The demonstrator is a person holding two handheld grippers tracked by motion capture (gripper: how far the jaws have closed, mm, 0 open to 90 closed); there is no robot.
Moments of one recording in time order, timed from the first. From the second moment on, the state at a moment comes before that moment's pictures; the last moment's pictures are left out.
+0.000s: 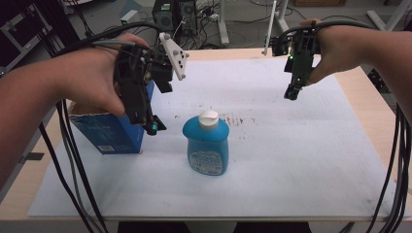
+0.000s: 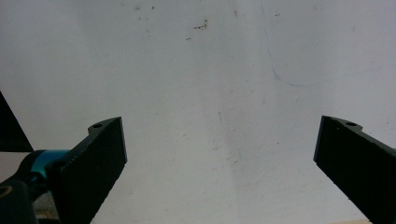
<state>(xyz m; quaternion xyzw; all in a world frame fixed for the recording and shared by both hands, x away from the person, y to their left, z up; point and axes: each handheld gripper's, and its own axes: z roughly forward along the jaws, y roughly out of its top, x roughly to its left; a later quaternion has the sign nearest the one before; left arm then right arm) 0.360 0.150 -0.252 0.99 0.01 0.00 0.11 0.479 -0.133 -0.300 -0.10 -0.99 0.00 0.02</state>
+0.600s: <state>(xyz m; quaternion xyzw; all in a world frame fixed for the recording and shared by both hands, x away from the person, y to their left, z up) 0.375 0.154 -0.240 1.00 0.05 0.01 0.04 0.477 -0.130 -0.299 -0.10 -0.99 -0.01 0.03</state>
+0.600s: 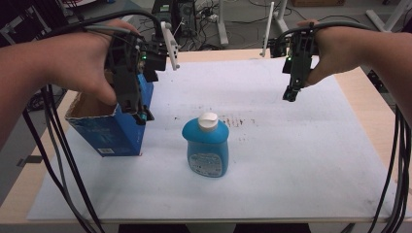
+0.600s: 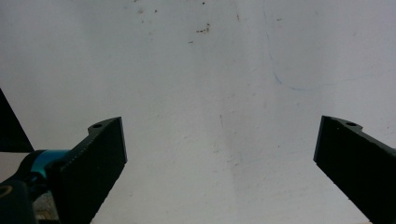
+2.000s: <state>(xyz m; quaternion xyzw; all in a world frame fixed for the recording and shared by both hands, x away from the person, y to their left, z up) 0.384 0.143 -0.240 1.00 0.04 0.01 0.03 0.467 -0.142 -0.289 -0.11 -0.99 -0.03 0.03</state>
